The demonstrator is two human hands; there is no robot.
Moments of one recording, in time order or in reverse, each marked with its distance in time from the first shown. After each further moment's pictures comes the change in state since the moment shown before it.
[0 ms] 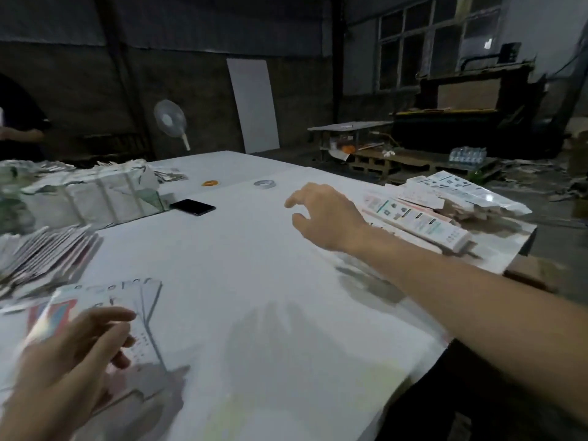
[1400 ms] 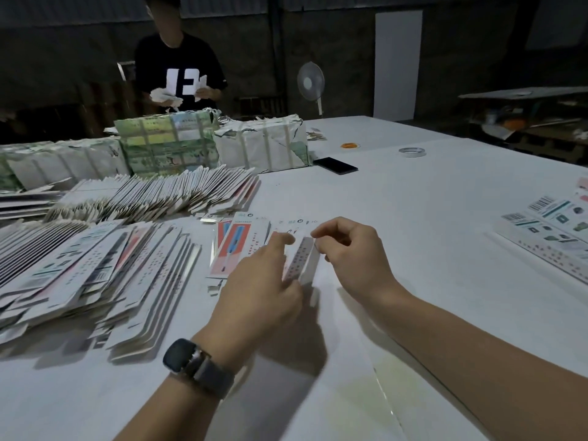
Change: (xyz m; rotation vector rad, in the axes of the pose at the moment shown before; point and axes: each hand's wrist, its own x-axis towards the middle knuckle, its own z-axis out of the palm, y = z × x) left_hand -0.001 0.014 -0.003 0.545 0.028 0.029; right_hand -0.042 -0.179 0.131 1.068 -0.088 0.117
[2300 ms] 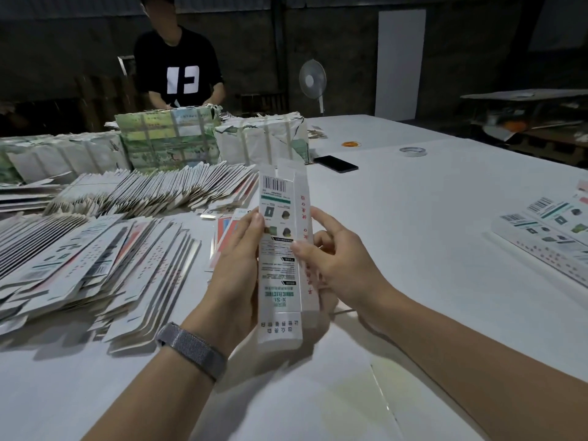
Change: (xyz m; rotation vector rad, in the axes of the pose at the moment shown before) left_hand 0.005 -0.002 -0.010 -1.287 -0.040 -0.295; right_hand -0.008 0.001 0.006 0.225 -0.338 -0.043
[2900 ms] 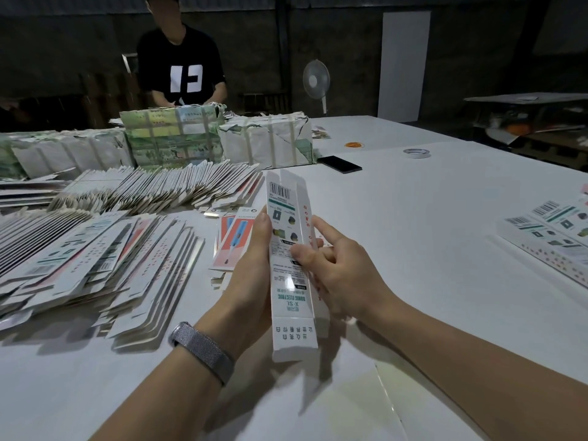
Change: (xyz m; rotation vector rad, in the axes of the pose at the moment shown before) left_hand -0.002 -0.007 0.007 -0.091 -0.119 -0.092; right_hand -0.010 -0.004 0.007 -0.093 -0.028 -0.018
